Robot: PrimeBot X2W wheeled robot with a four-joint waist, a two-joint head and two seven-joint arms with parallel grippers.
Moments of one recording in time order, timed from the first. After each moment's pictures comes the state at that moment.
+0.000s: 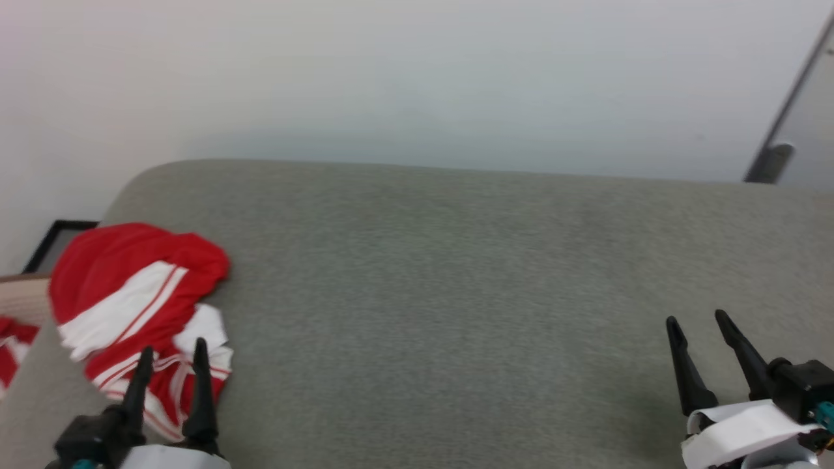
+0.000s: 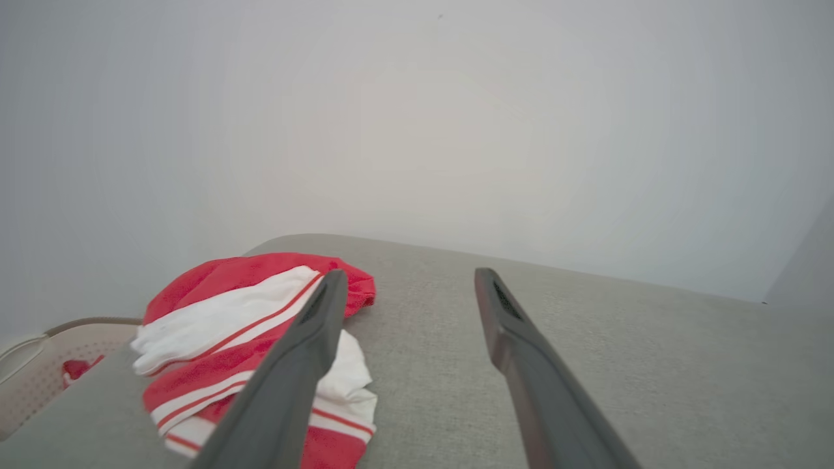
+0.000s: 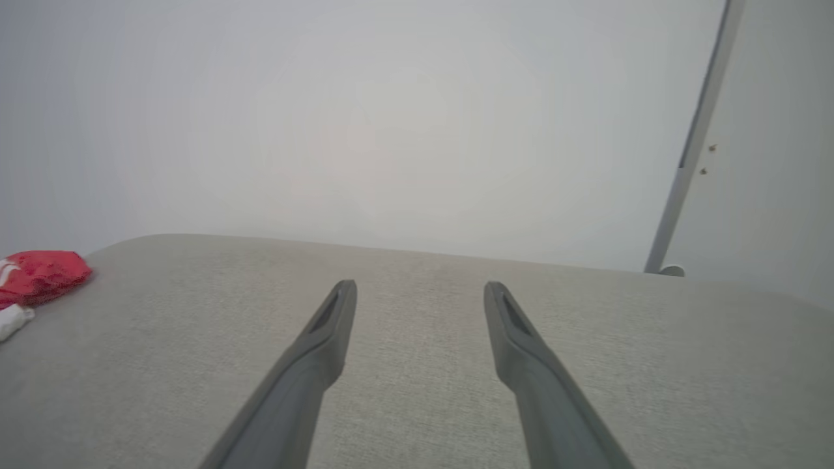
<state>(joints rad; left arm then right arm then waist) 0.02 0.13 0.15 0.15 -0.24 -0.11 -0.26 -0.10 -0.24 0.10 0.26 0.31 0.13 -0.26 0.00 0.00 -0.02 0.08</state>
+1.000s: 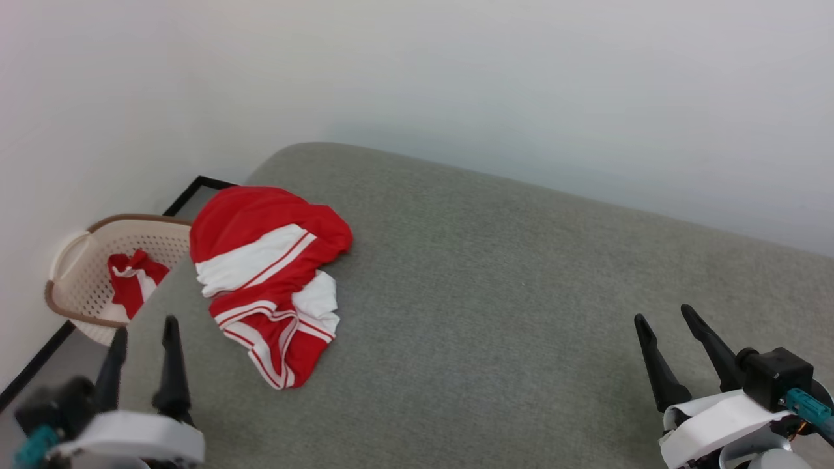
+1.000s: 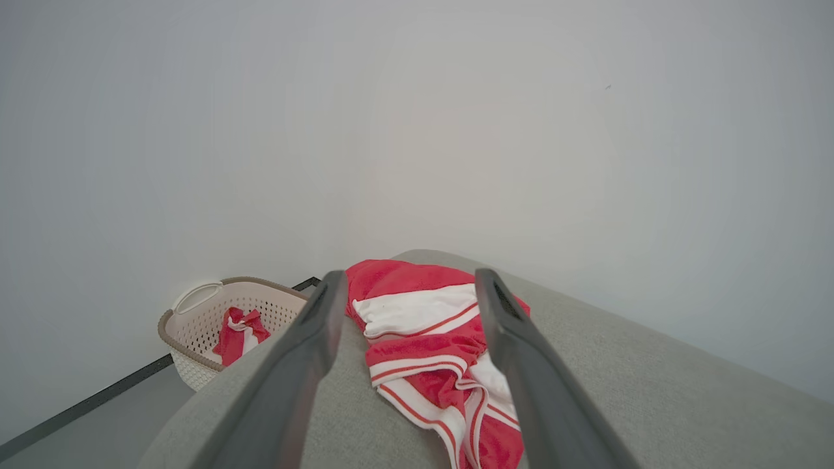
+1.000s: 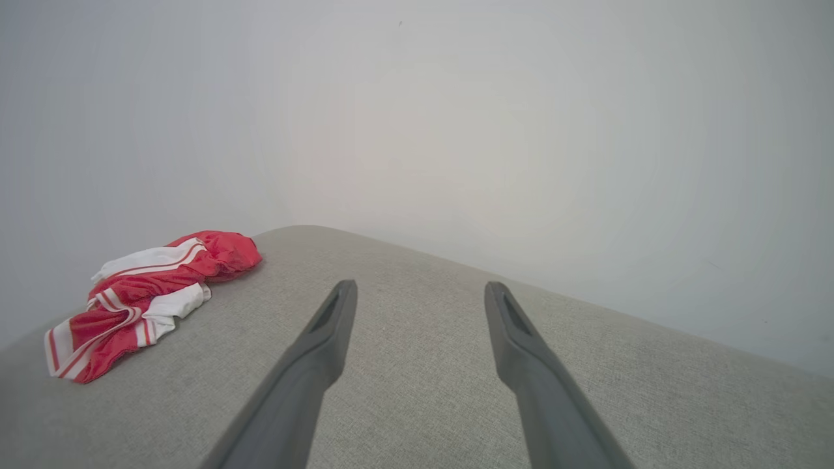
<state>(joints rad) -0.06 0.17 0.18 0.20 -0.36 -0.10 -0.20 -0.15 -0.26 0.22 0.30 0.36 0.13 -0.26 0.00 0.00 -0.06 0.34</state>
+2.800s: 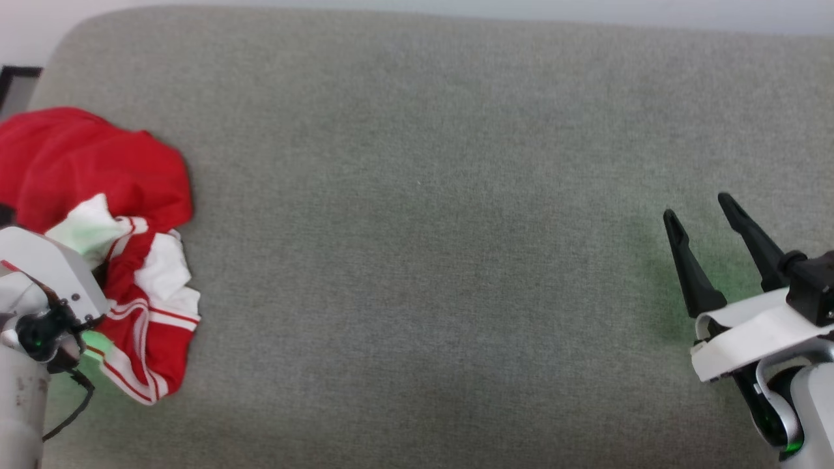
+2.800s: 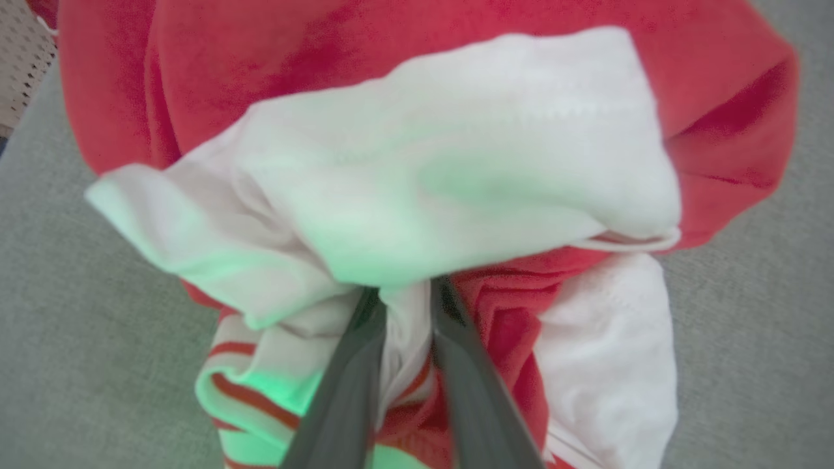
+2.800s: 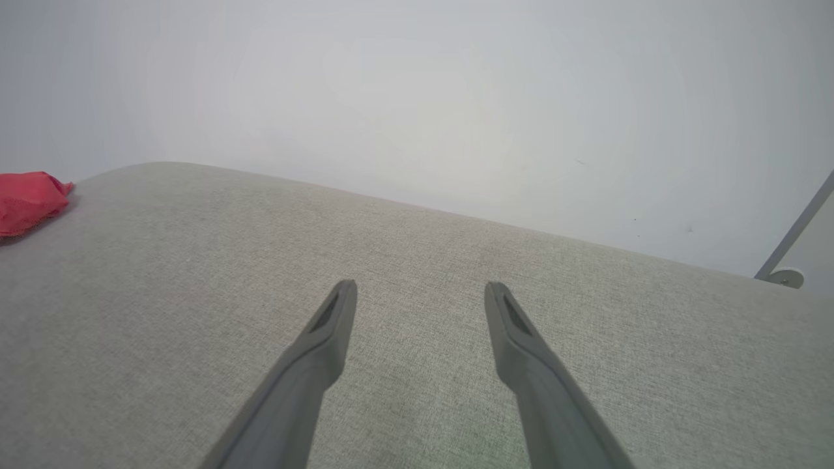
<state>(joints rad) -0.80 0.54 -0.17 1.06 -0.78 -0.13 0.43 -0.32 -0.34 0.18 0.14 0.31 0.13 -0.16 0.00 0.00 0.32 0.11</state>
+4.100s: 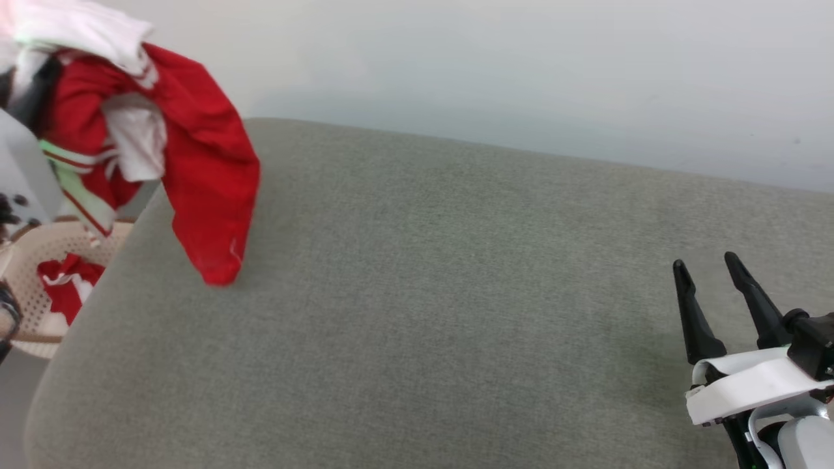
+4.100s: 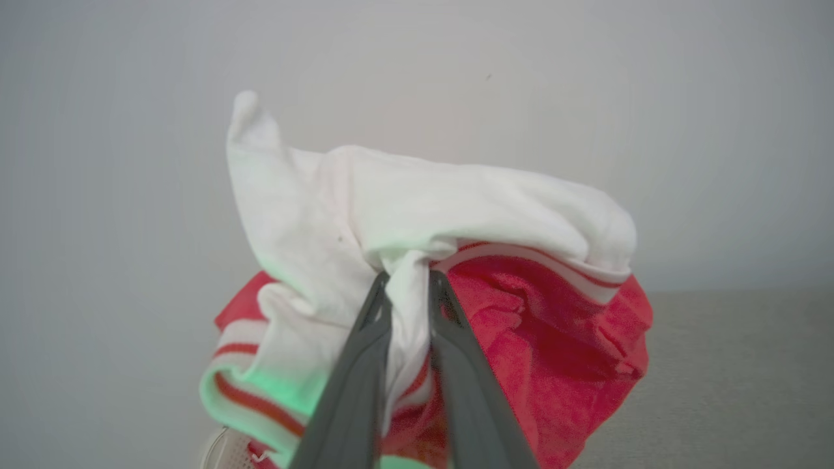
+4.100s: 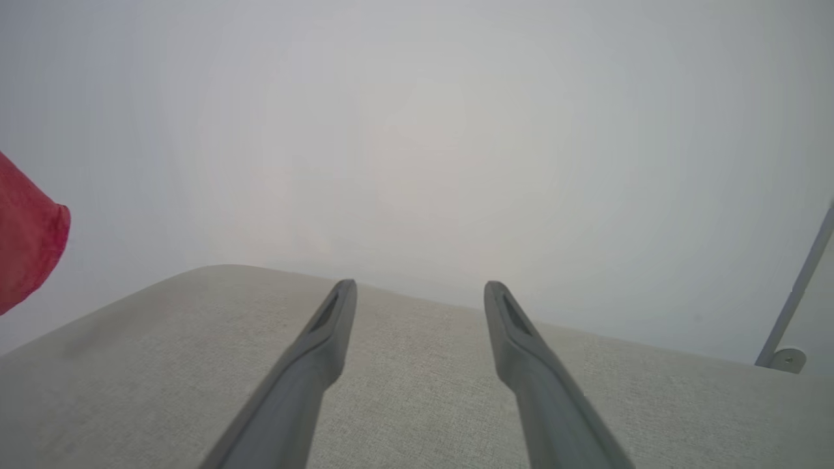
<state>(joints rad) -0.72 0.81 -0.22 0.09 -0.73 0.01 0.48 -0.19 -0.24 0.09 0.19 0.31 0.13 -0.24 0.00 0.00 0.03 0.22</state>
